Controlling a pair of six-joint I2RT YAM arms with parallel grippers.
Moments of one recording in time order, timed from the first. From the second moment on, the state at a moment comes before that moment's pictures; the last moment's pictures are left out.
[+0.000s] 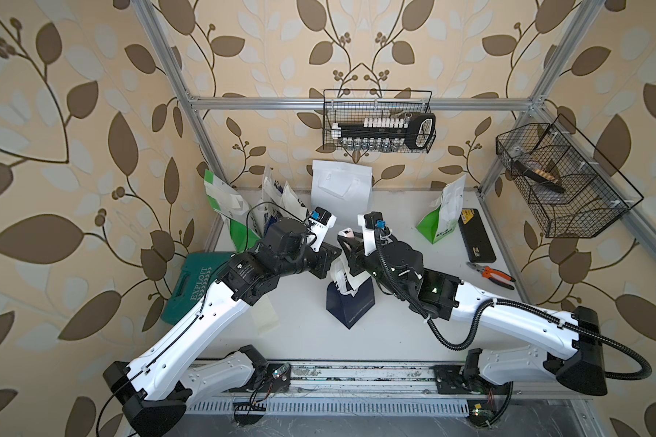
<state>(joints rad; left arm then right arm) -0.65 1.04 1.21 -0.70 0.23 -0.24 1.07 1.31 1.13 0.01 0.45 0.35</state>
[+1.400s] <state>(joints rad) -0.68 0.98 1.18 -0.69 0.72 0.04 0.73 1.13 1.22 -0.49 -0.68 0.08</state>
